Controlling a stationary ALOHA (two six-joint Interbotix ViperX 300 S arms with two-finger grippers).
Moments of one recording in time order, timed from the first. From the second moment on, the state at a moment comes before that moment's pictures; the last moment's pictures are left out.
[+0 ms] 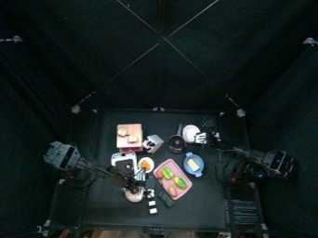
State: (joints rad) left arm -0.34 0.08 0.54 0.52 0.37 -0.62; right arm -0.63 -0.39 1.02 -0.85 0.39 1.50
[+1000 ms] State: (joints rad) left arm -0.34 0.19 0.44 0.27 0.59 -0.43; right arm -0.63 -0.39 1.02 -0.85 0.39 1.50
